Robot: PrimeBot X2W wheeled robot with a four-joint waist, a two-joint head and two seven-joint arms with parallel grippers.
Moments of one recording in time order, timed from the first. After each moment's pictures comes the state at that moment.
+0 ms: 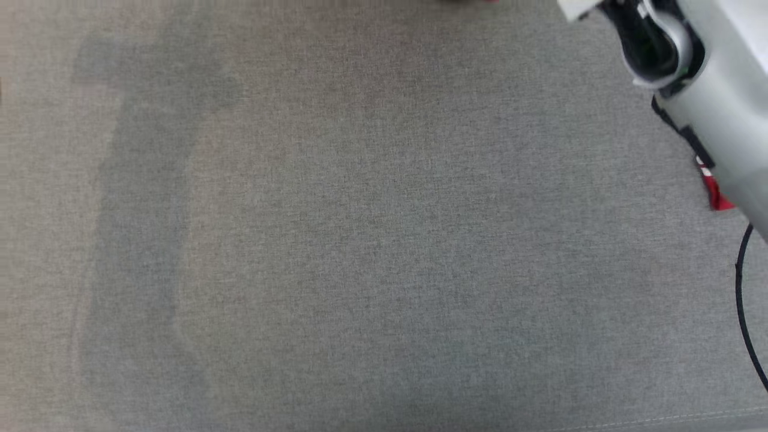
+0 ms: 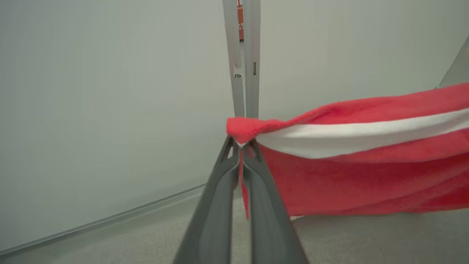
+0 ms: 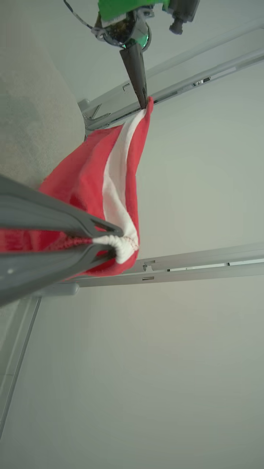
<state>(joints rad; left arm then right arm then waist) -1.42 0.55 -0.80 0.71 -0.92 -0.13 0.00 -1.32 -0.40 0.80 0.50 0.93 0.13 -0.26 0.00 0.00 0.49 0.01</state>
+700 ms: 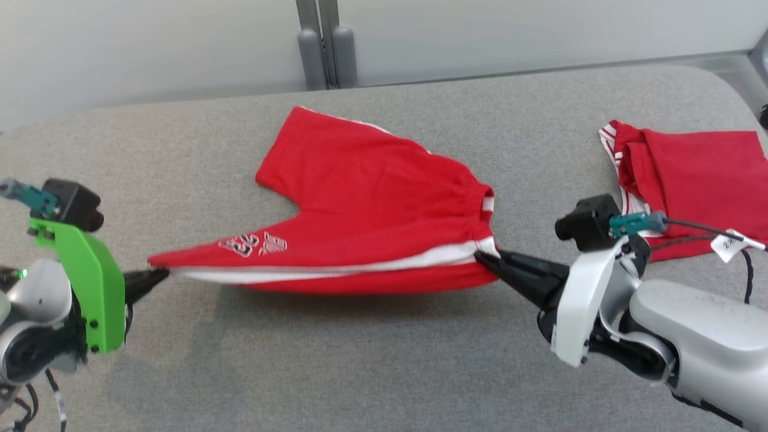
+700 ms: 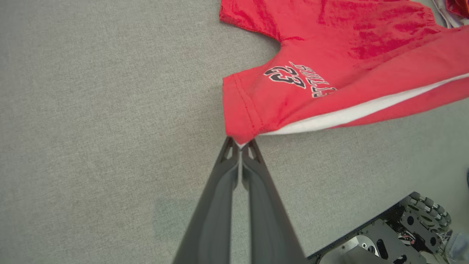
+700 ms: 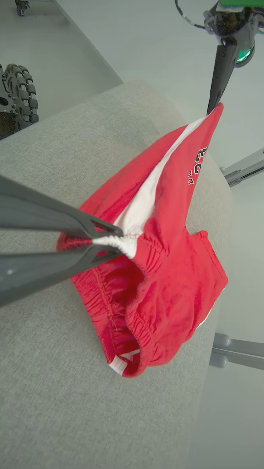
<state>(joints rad) -0.75 0.94 -1.00 0.16 -1.35 -0.05 0.51 -0.82 -0.68 1.27 0.17 1.18 0.13 -0.12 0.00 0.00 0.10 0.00</state>
